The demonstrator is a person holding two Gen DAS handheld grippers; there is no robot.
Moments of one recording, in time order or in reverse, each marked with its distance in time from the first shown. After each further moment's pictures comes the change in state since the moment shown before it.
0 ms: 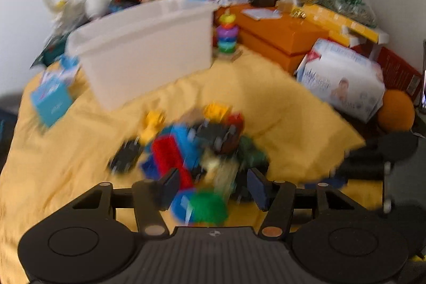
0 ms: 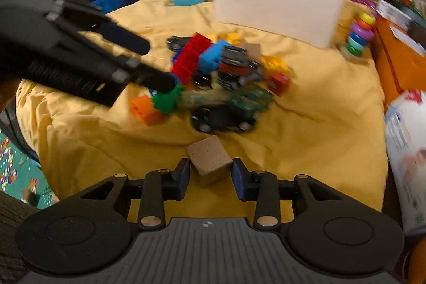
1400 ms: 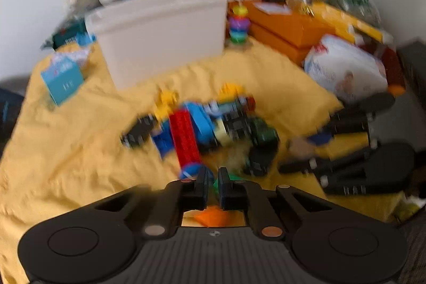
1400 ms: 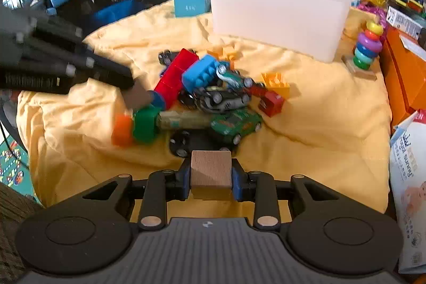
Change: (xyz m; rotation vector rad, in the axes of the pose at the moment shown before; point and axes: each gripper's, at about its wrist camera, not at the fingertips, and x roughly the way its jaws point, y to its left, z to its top) left arm -0.013 0.021 -0.037 -0.060 0.046 -0.004; right arm 0.015 -0.027 0.019 -0.045 -0.057 0.073
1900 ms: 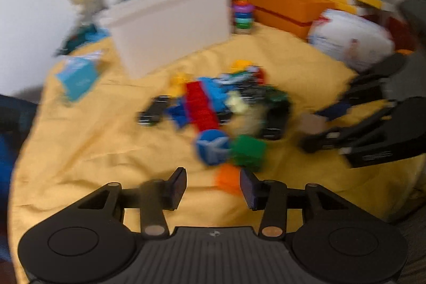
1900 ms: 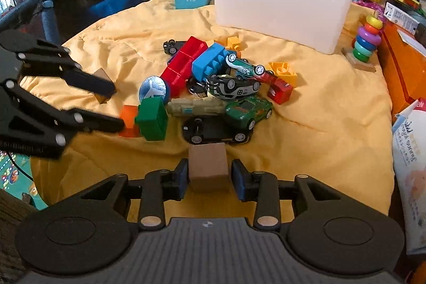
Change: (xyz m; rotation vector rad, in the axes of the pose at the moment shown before) left arm -0.009 -0.001 -0.036 0.078 -0.032 0.145; right arm 0.001 0.019 -0.007 0.008 0.035 -0.045
